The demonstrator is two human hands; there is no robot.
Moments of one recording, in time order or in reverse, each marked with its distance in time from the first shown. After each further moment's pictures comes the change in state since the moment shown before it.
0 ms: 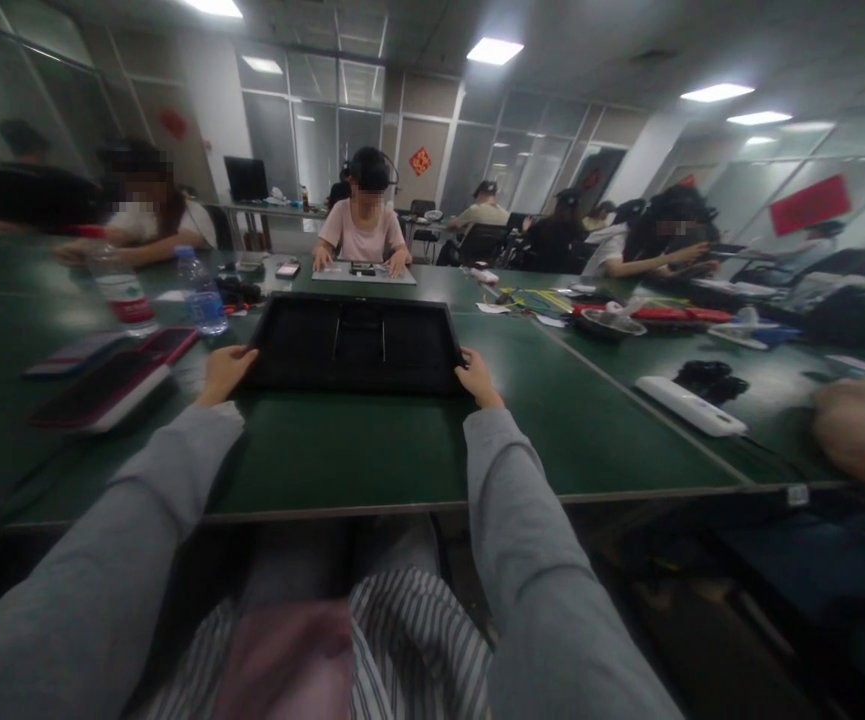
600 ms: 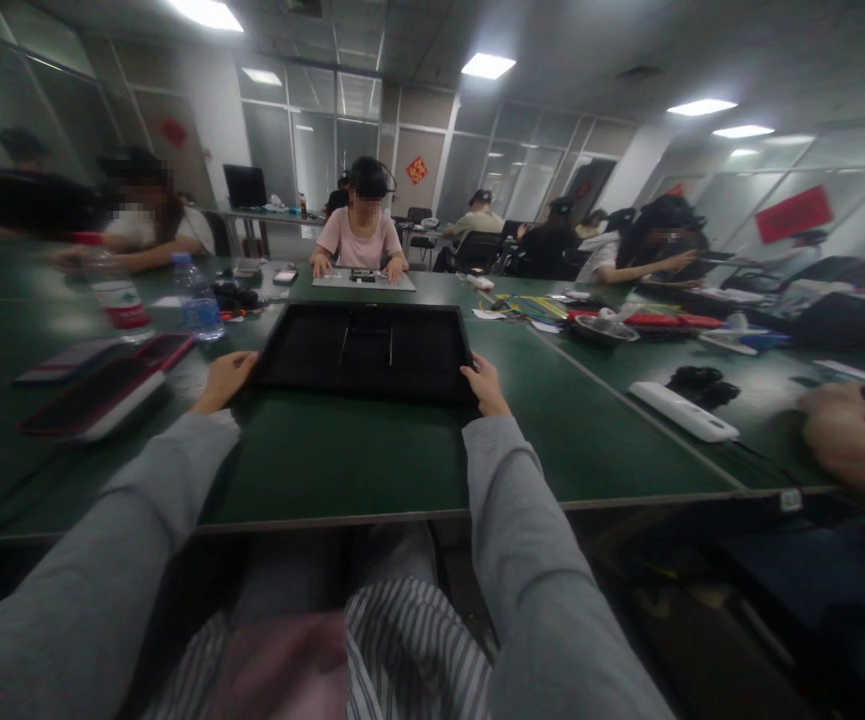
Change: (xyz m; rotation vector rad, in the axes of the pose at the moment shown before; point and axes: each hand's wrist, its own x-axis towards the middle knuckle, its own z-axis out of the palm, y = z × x) left_hand -0.001 0.003 0.004 -0.101 -0.040 0.032; right_hand -0.026 -0.032 -0.016 0.188 0.097 0.070
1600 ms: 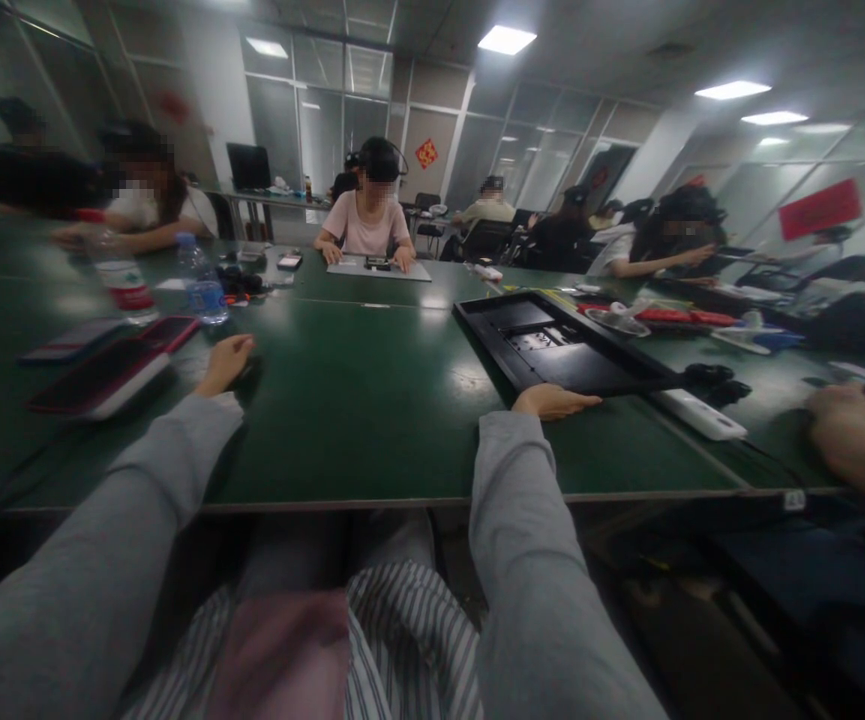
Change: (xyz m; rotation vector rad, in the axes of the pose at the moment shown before) left_hand 0.010 -0.017 0.007 -0.008 0.022 -0.045; right_hand -0.017 -0.005 -0.064 -0.264 0.999 0.324
